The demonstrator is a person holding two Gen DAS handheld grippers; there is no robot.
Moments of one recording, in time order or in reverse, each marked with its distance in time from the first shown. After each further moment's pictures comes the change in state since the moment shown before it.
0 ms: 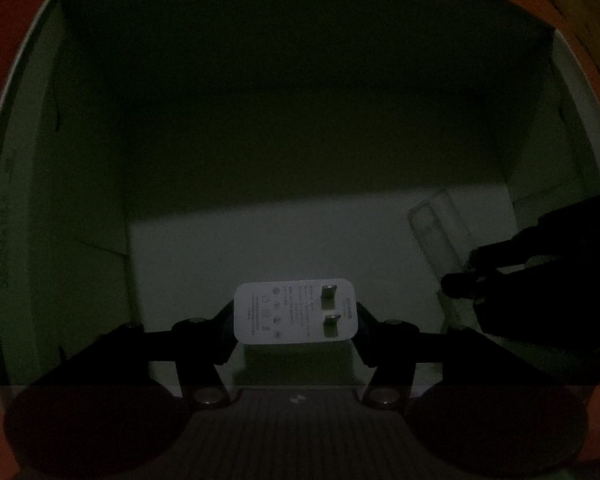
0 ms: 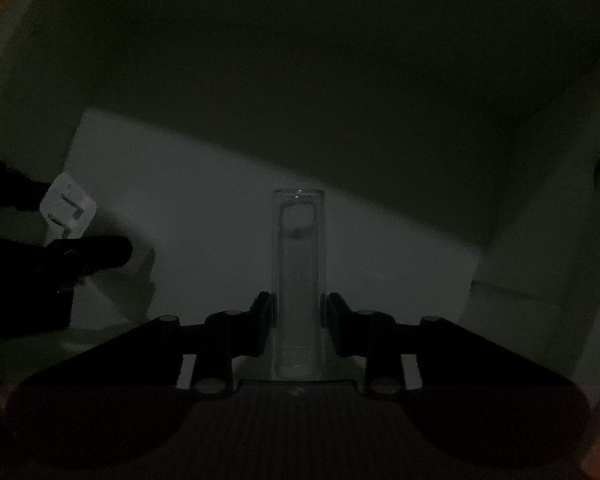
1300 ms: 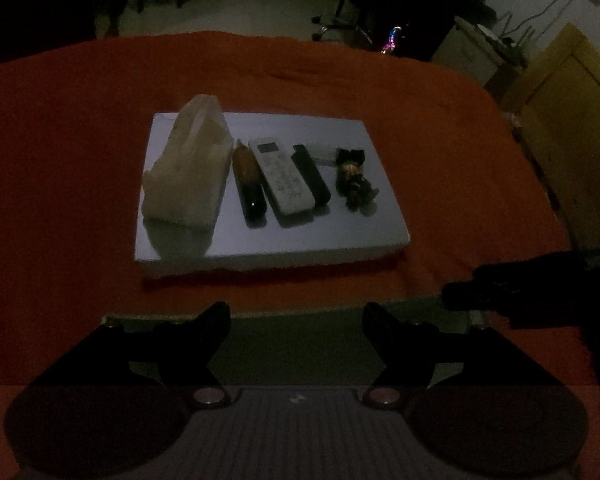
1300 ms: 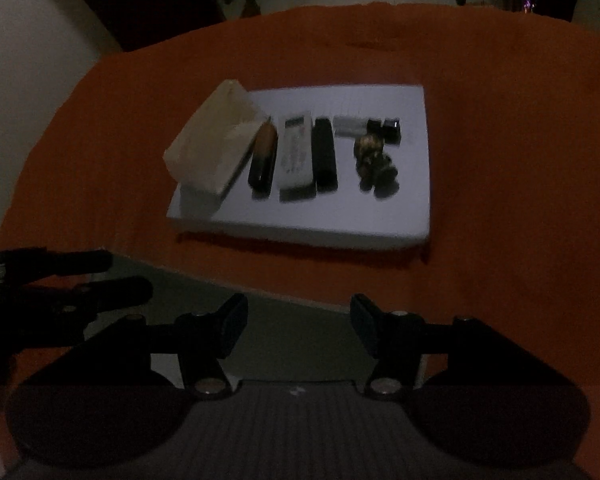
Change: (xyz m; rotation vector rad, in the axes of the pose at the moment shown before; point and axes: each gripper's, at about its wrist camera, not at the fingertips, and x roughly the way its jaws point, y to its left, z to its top) left arm -0.126 0.005 0.129 -0.060 -0.333 -0.092; right arm -0.179 -0.088 0.080 0.151 -0.393 0.124
